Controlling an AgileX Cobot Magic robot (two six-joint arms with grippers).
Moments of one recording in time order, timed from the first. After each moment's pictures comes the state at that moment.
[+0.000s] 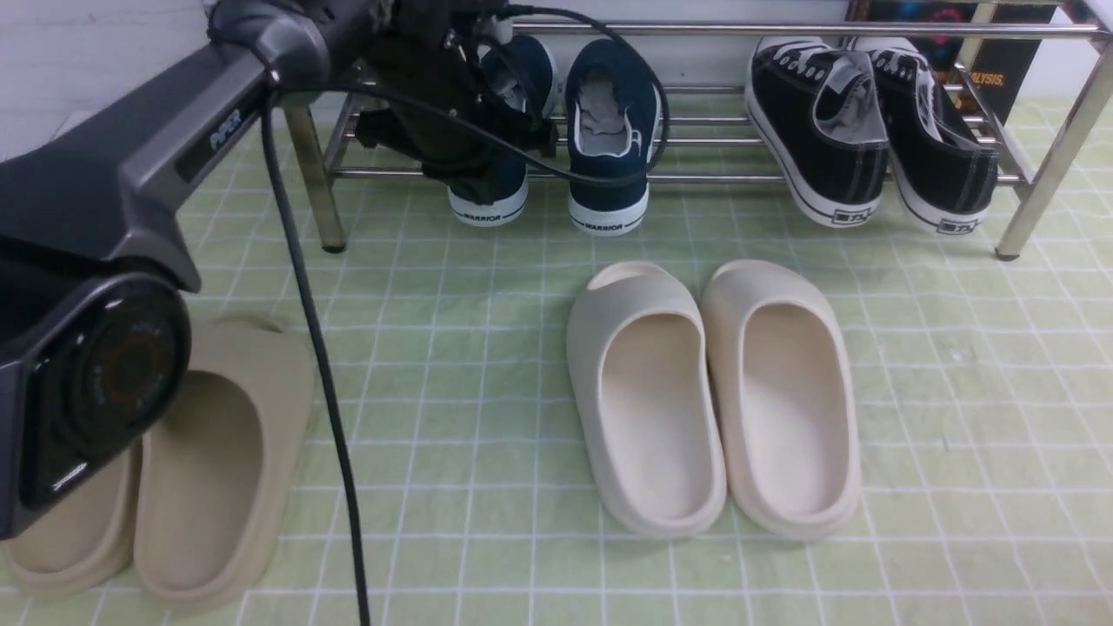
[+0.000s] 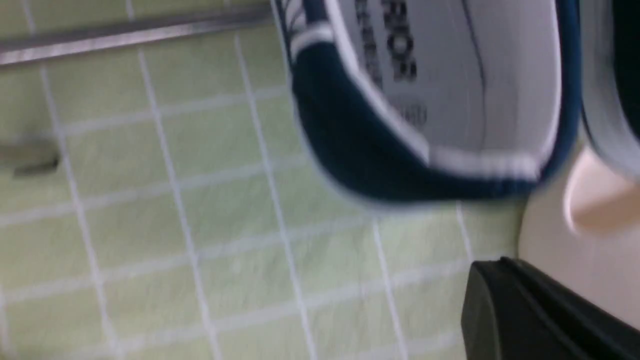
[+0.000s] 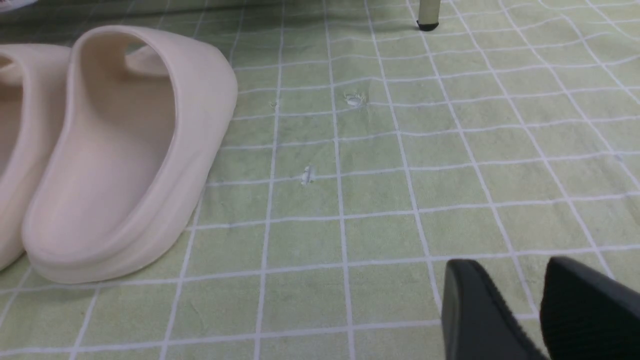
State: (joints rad) right arm -0.08 -0.01 0.02 0.13 0.39 -0.01; left arm -0.33 2.19 -2.16 -0.08 1.15 -0.11
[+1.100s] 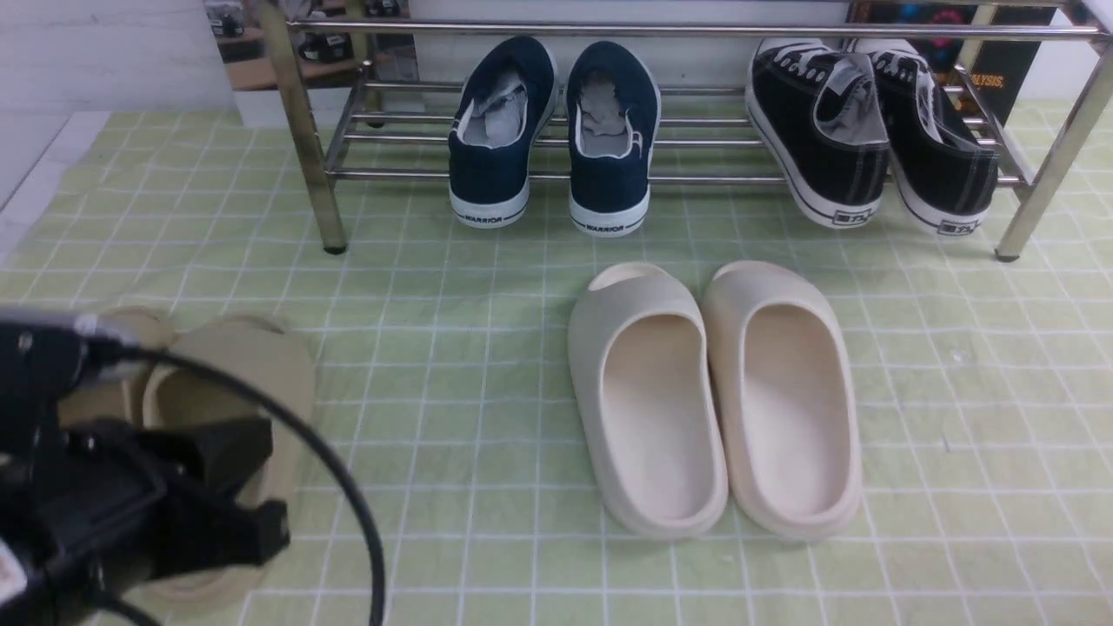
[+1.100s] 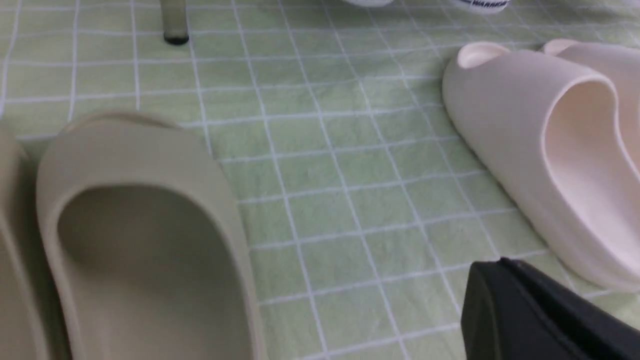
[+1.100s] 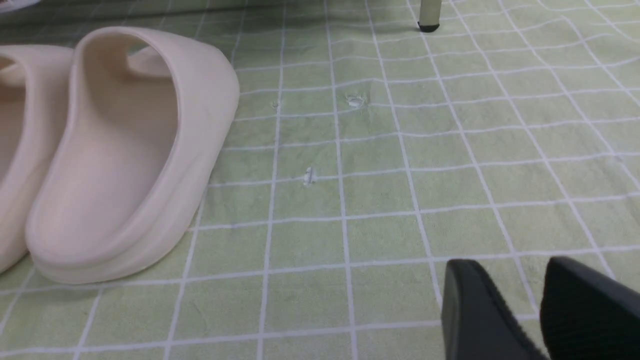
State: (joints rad) right arm -0.08 -0.01 0.02 0.13 0.39 -0.01; left arm -0.33 0.73 -0.35 -0.18 0.16 -0.04
